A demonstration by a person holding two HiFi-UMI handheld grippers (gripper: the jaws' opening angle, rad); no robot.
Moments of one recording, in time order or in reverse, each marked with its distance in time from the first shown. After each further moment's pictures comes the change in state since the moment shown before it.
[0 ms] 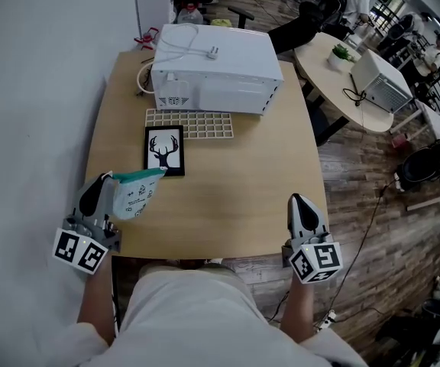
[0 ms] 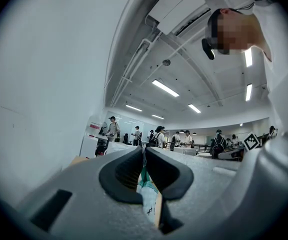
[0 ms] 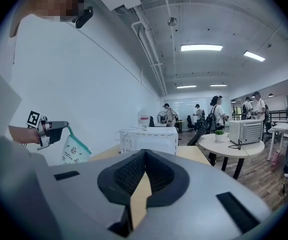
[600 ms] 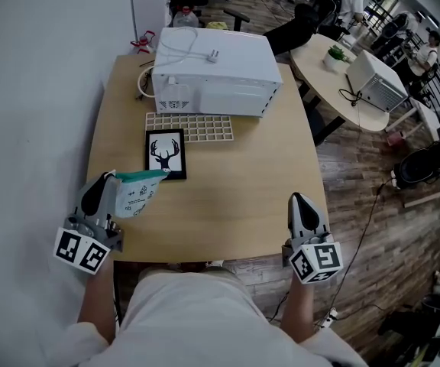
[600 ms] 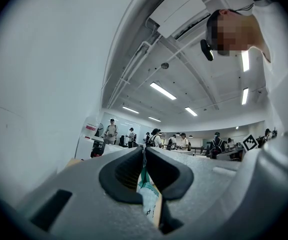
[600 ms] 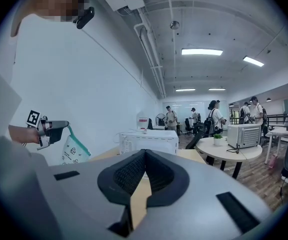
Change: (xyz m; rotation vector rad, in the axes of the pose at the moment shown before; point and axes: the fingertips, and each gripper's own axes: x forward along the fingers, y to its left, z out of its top) left arm 0.007 0.008 0.011 -0.011 -0.028 -0.046; right arm 0.003 0.015 0.015 -0.022 -0.023 -0.030
